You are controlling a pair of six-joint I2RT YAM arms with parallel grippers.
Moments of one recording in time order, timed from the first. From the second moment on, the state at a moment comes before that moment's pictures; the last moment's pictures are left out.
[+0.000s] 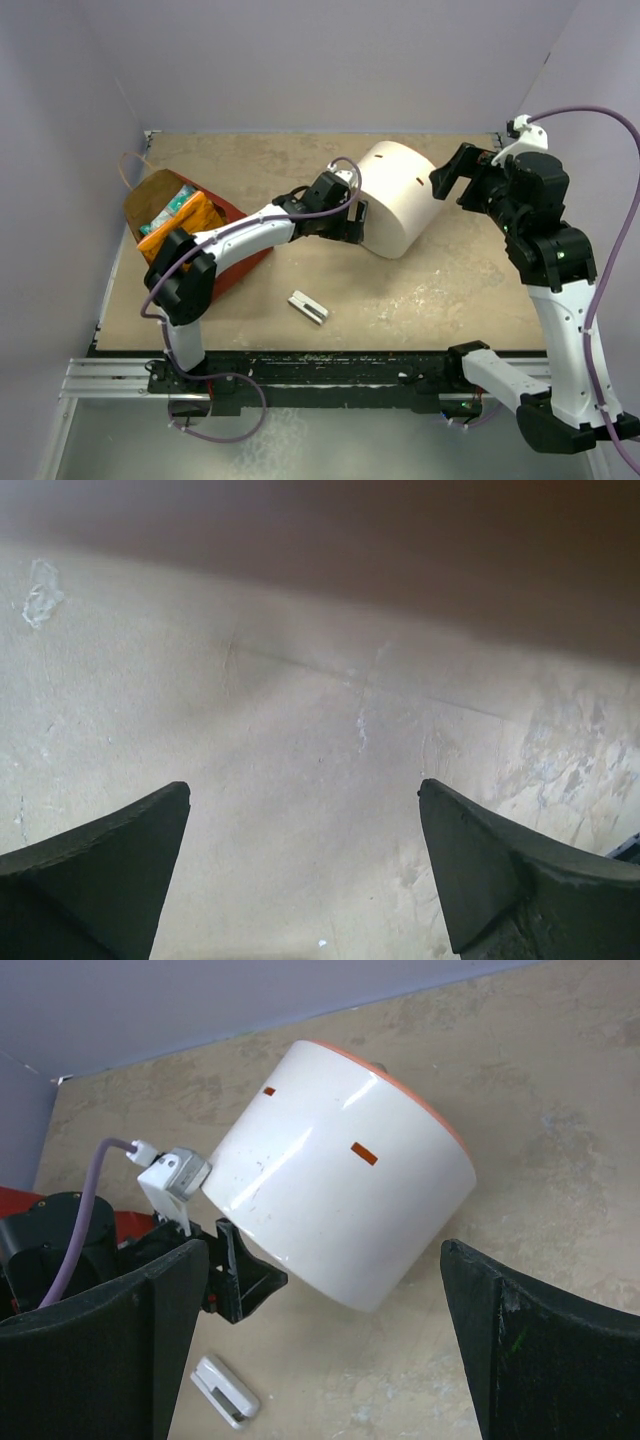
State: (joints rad) left arm -0.79 1.85 1.44 -0.40 -0.01 -0.49; right arm 0.21 0.99 1.50 -0.84 0.09 0.38
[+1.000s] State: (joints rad) left arm -0.94 1.30 0.79 -0.64 0.14 -0.72; right arm 0.21 1.02 1.44 -0.79 0.03 0.42
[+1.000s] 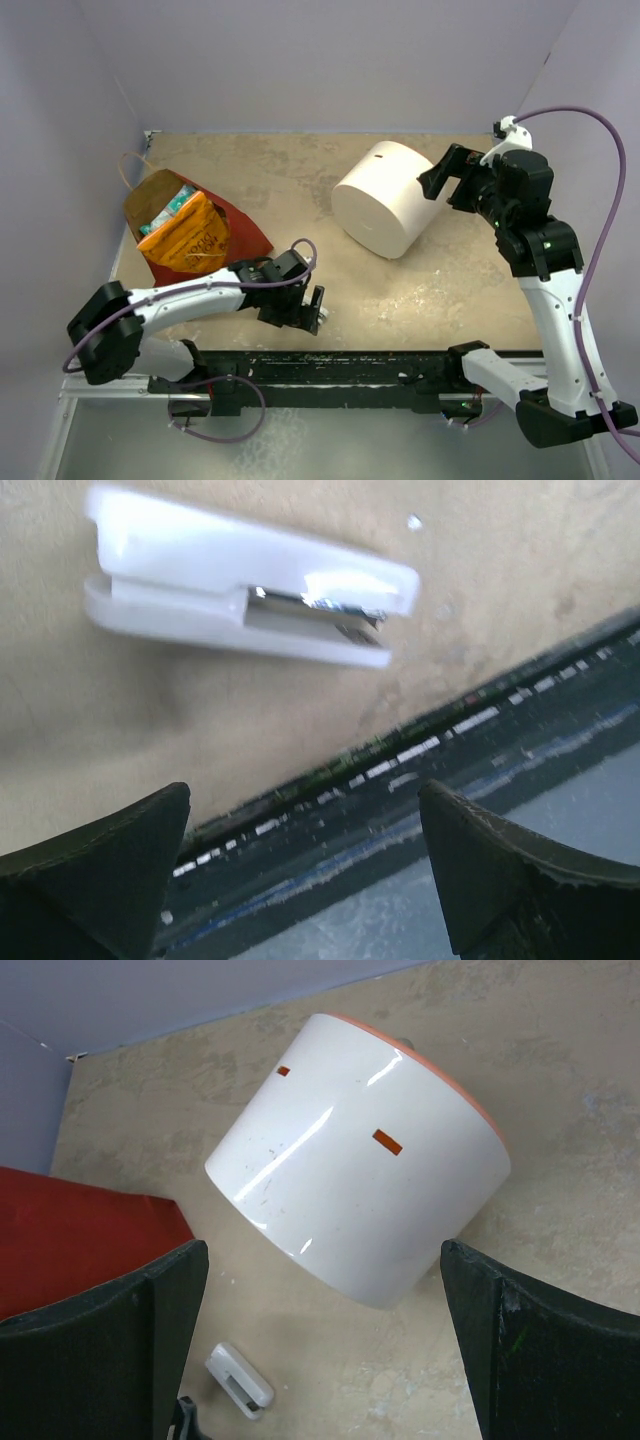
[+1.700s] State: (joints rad) left arm -0.95 1.91 1.32 -0.38 0.09 -0.50; right arm 0.21 0.97 1.44 -0.81 0.03 0.43
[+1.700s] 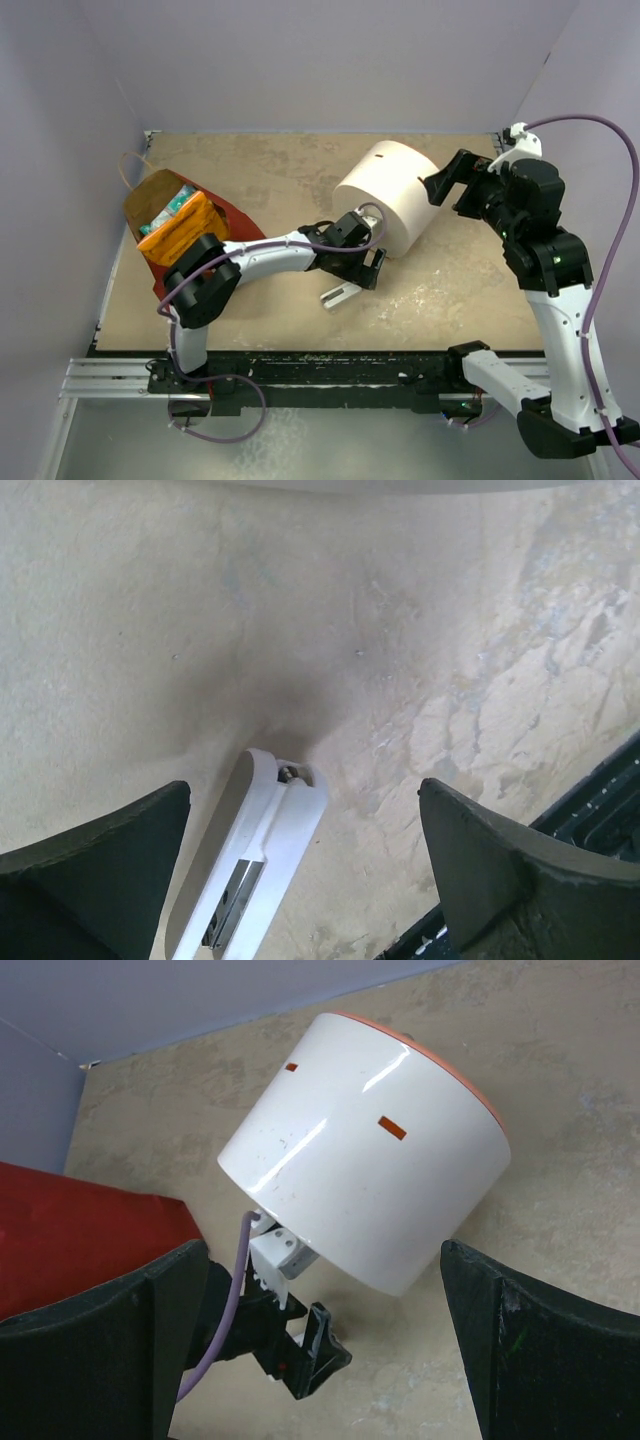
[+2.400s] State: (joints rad) left arm -0.77 1.26 1.43 -0.82 0.04 -0.46; right arm 0.21 0.99 1.41 -0.80 0.03 0.44
